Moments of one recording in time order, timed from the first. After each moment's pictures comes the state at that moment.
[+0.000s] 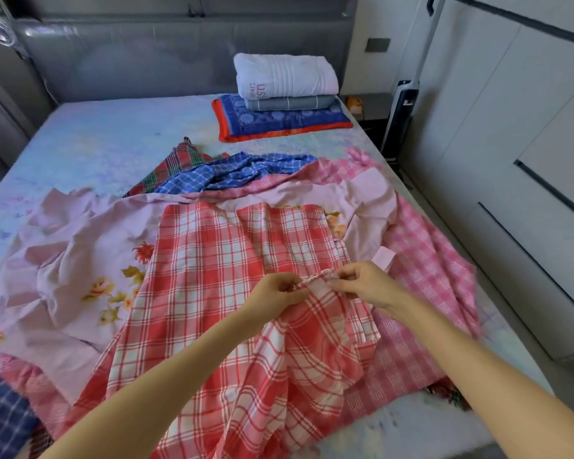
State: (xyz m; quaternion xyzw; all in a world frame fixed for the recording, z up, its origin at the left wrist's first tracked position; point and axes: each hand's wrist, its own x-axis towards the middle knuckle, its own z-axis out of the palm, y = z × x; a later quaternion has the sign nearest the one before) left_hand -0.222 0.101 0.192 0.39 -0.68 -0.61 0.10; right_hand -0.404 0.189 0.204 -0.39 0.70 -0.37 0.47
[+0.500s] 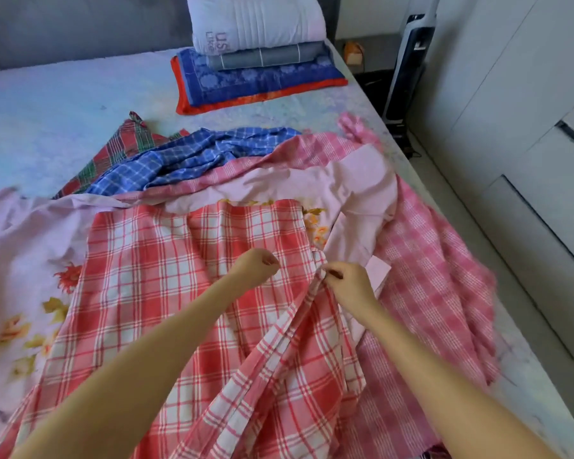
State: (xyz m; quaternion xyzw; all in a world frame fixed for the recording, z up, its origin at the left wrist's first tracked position) left_hand -0.424 -0.058 0.079 0.49 -0.76 -0.42 -0.04; right_hand -0.563 0.080 0.076 -0.36 0.79 -0.38 0.32
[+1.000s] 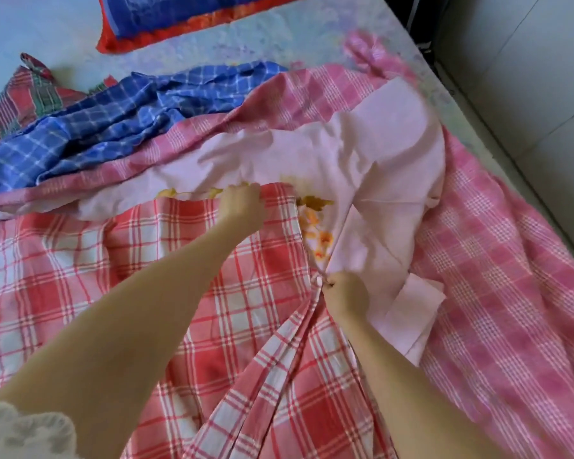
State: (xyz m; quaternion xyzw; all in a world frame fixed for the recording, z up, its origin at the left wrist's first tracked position) left_hand -0.581 -0.241 -0.094 0.47 -0.88 -0.10 -0.08; right_hand -0.646 -0.037 -0.167 -0.27 0.90 -0.15 0.30
